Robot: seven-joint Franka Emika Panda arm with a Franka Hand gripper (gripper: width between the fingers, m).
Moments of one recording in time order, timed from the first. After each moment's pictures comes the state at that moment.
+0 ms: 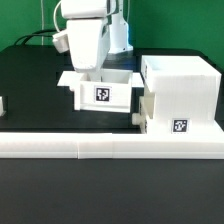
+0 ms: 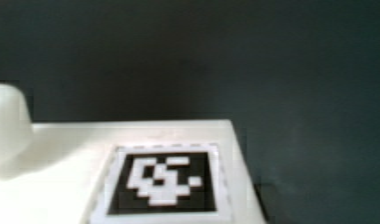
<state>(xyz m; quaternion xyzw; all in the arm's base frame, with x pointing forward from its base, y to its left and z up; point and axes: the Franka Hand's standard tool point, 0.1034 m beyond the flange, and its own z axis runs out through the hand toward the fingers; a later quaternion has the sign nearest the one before) 0.539 -0.033 0.059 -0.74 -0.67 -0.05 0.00</state>
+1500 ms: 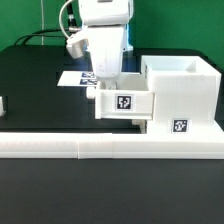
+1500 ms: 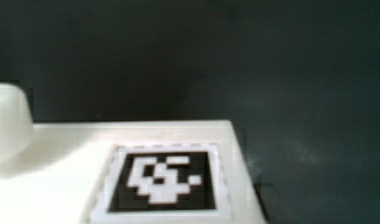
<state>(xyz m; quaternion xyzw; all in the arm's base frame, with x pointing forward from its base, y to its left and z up) 0.547 -0.009 0.056 -0.72 -0.69 -0.03 0.01</state>
